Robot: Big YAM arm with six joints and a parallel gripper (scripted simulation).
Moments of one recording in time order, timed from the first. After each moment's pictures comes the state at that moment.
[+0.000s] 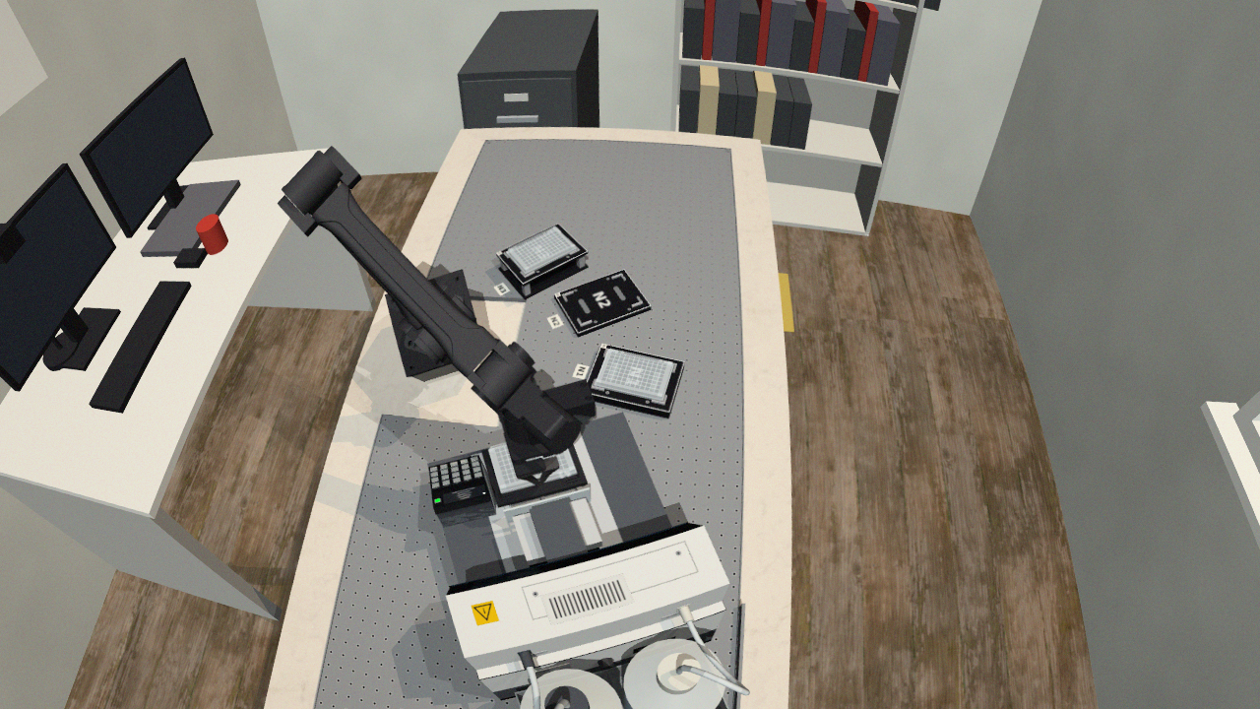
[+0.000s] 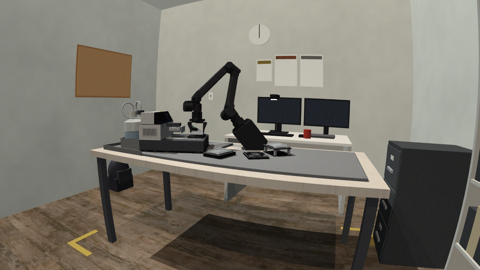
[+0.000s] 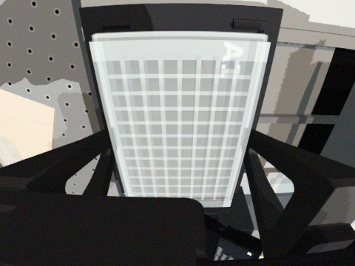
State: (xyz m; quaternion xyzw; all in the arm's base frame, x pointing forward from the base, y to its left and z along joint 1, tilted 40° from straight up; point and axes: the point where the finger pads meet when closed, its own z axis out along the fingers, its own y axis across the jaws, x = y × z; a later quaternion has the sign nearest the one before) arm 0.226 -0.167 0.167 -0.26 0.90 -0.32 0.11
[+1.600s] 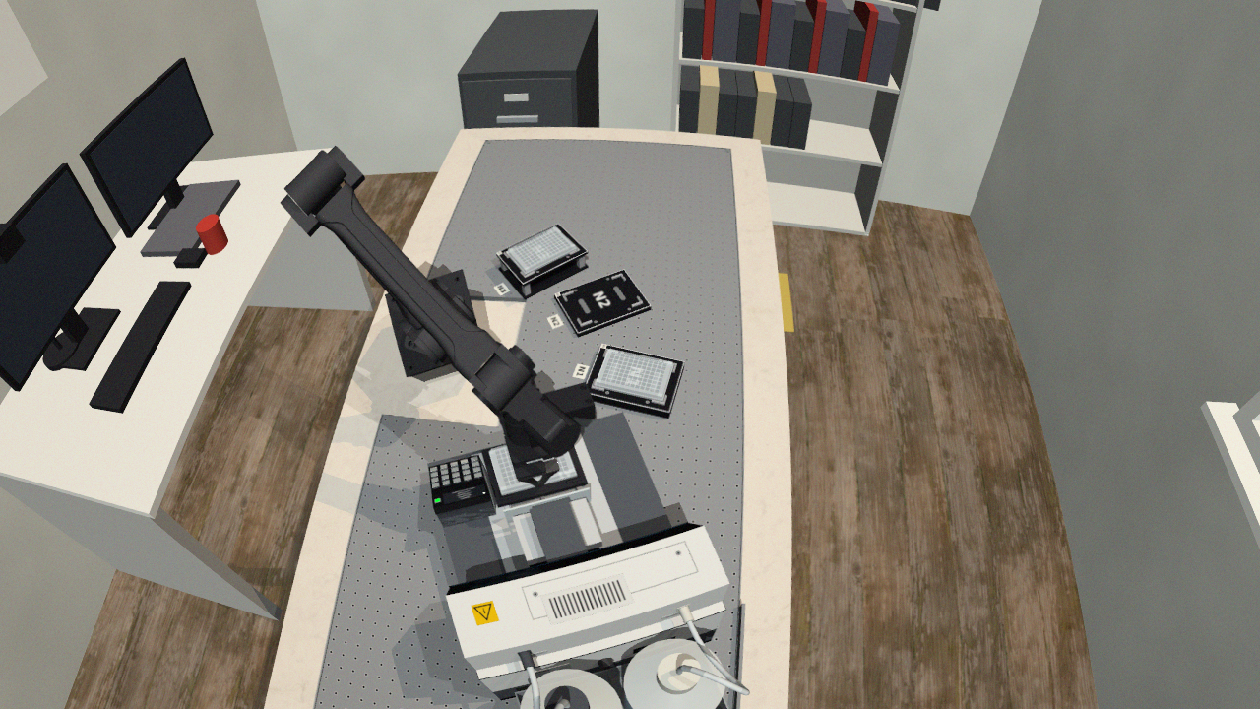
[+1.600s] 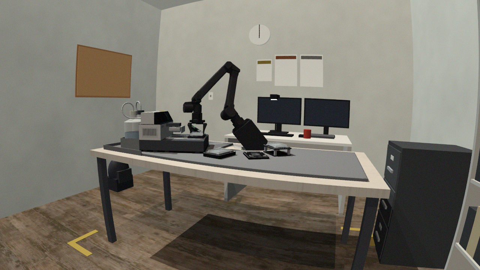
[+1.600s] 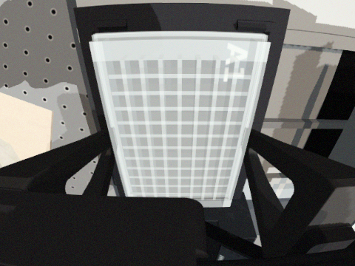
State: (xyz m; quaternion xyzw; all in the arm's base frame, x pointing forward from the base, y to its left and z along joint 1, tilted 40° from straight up) arm 0.228 -0.171 0.162 -0.26 0.90 -0.32 0.11
